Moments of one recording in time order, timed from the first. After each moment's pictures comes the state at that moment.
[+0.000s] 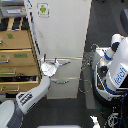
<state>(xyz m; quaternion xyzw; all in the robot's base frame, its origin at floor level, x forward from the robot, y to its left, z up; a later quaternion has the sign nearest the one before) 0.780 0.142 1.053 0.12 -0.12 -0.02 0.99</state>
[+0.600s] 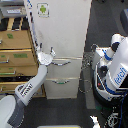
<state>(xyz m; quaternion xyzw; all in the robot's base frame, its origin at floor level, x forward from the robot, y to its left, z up) 0.840 0.182 1.089 0.15 -0.13 0.01 0.98</state>
